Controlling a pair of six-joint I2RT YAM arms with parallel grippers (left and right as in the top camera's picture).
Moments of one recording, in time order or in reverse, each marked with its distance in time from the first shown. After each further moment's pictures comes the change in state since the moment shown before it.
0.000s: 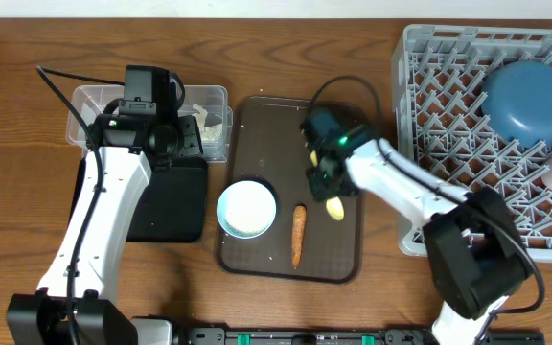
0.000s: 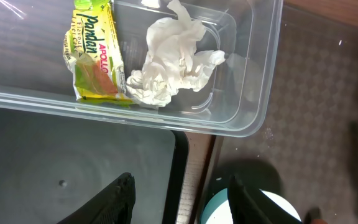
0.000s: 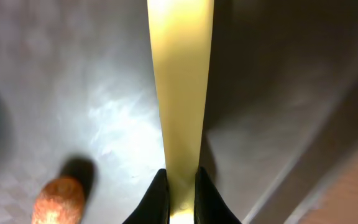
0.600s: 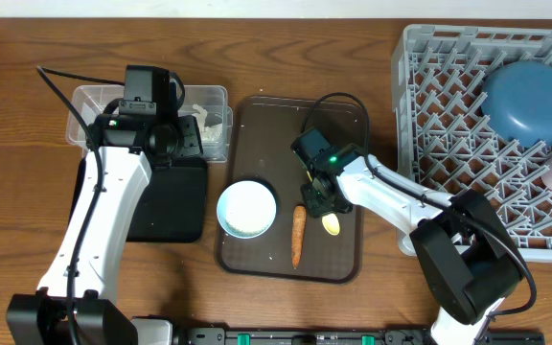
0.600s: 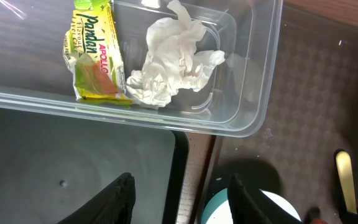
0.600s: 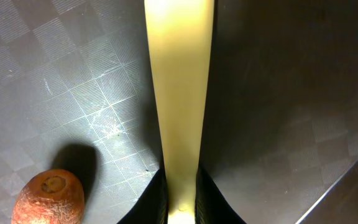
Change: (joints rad) left arm 0.000 0.000 0.000 0.001 0.000 0.000; right arm 0.083 0.002 -0.117 0.082 0.008 0.074
